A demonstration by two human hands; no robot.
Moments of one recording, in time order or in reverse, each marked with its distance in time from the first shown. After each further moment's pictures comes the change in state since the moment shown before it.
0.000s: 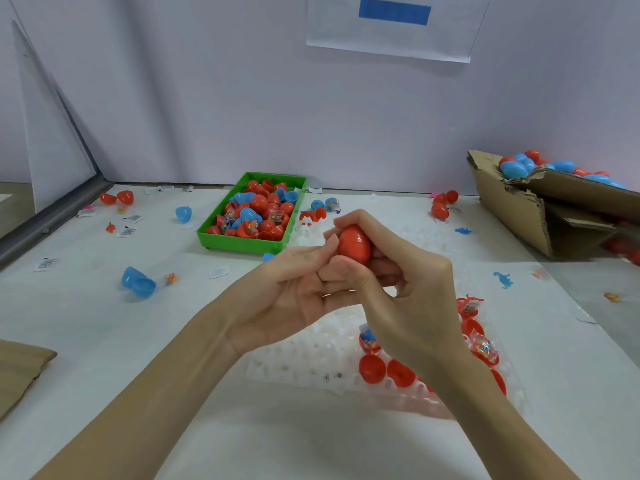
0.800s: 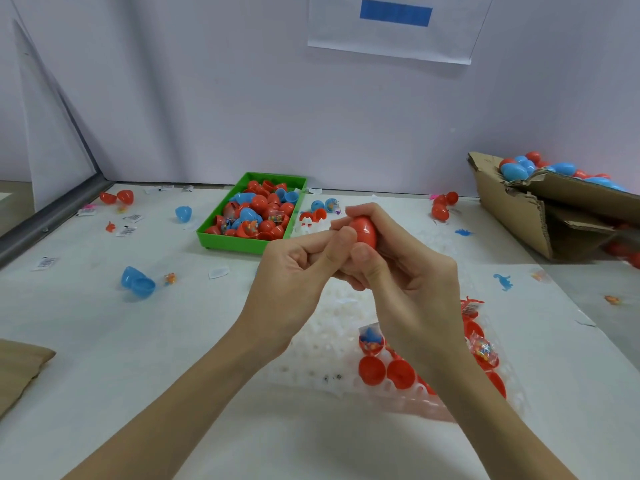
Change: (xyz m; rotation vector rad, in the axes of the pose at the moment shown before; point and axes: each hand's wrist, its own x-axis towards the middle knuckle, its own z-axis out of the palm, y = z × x) left_hand 0.008 -0.020 0.020 0.626 0.529 0.443; right_hand 0.000 0.002 0.001 0.201 0.049 0.082
